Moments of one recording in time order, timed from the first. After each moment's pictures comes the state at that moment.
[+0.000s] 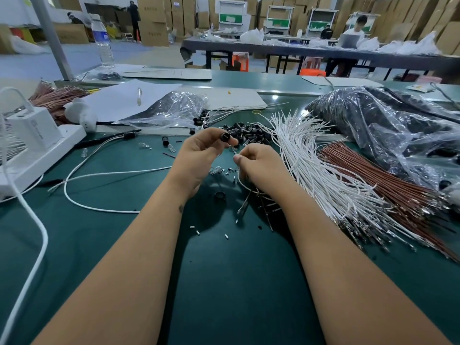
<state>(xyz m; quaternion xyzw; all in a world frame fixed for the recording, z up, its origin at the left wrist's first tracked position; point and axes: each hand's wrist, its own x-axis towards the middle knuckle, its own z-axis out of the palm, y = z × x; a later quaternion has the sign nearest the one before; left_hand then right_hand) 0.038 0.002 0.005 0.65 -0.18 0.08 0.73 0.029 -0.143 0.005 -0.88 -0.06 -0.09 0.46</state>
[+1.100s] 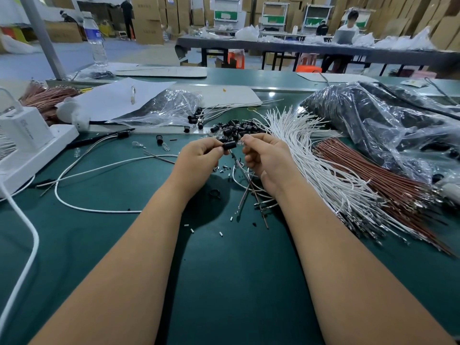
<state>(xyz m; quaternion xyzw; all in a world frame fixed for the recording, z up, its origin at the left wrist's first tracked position) 0.030 0.002 0.001 0.81 -0.15 0.11 0.55 0.029 -0.151 0.008 -0.62 0.00 -0.06 0.79</state>
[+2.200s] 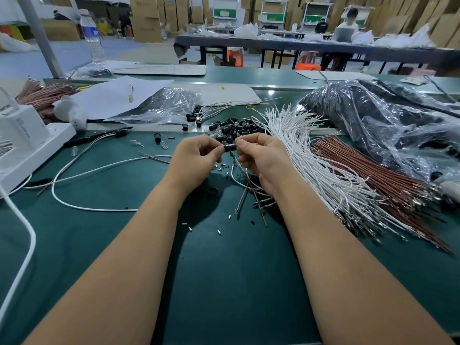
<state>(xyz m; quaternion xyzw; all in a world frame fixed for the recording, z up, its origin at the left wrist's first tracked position) 0.033 0.005 -0.001 0.82 -0.17 0.14 0.53 0.032 -0.151 0.005 -0.66 -0.02 -0.06 0.75</state>
